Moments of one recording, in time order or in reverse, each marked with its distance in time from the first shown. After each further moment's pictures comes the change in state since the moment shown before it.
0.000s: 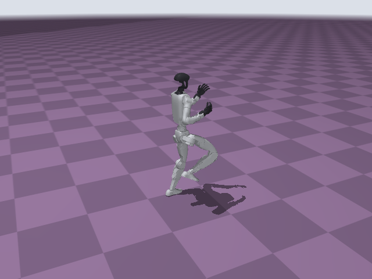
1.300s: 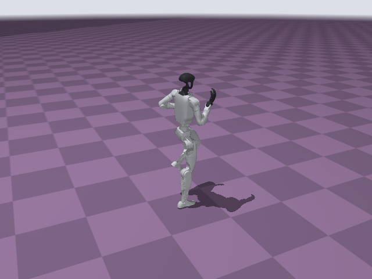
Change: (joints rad) left arm 1.148 0.251 0.270 -0.269 -0.566 -0.059 -0.180; right arm -0.541 0.113 0.062 -0.025 -0.029 0.048 -0.146; waist 0.135 -0.207 0.027; left_leg -0.685 -0.003 0.152 1.400 -0.019 0.109; right_leg 1.040 -0.153 0.309 -1.933 0.482 0.171
